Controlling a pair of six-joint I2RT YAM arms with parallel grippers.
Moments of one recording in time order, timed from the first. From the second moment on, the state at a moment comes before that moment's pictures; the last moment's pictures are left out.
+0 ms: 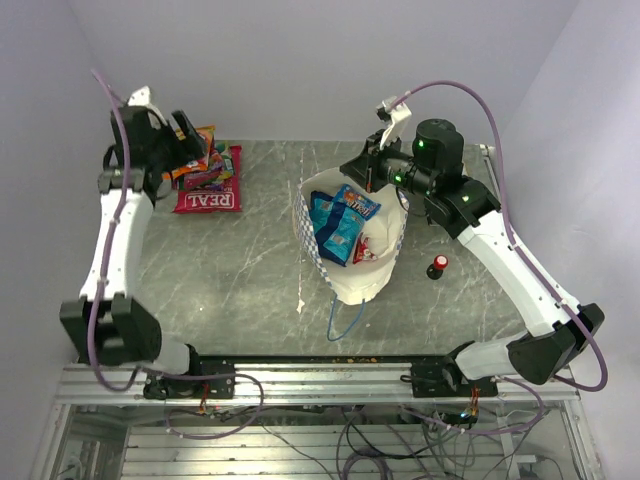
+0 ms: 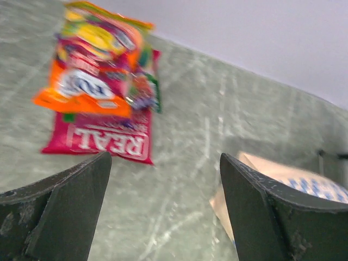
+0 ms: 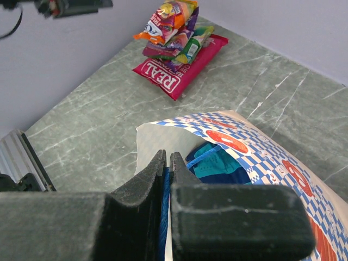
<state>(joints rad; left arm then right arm) 0.09 1.52 1.55 -0.48 0.13 -0.36 0.56 1.37 1.52 -0.38 -0.31 0.14</state>
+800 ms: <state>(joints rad) -0.59 1.03 1.12 -0.33 0.11 -0.53 0.56 1.37 1.52 -0.36 -0.33 0.15</state>
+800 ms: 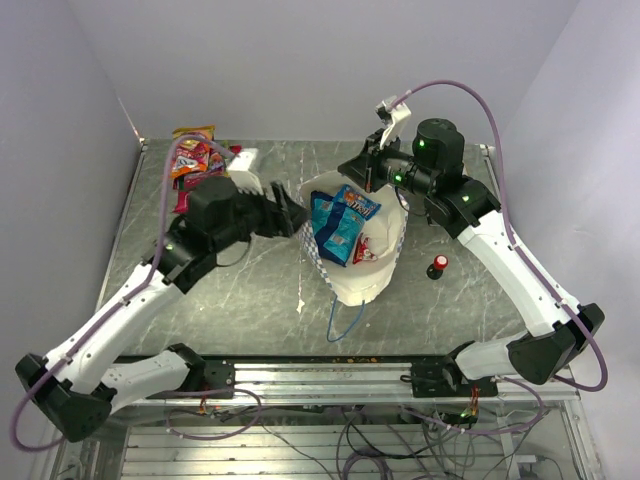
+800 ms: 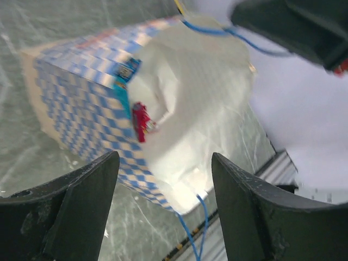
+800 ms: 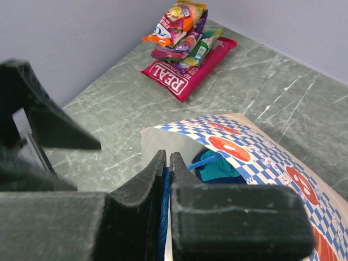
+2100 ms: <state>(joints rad) -1.07 1.92 1.29 -0.15 -0.58 -0.13 0.56 1.37 1.52 -0.35 -0.42 0.19</state>
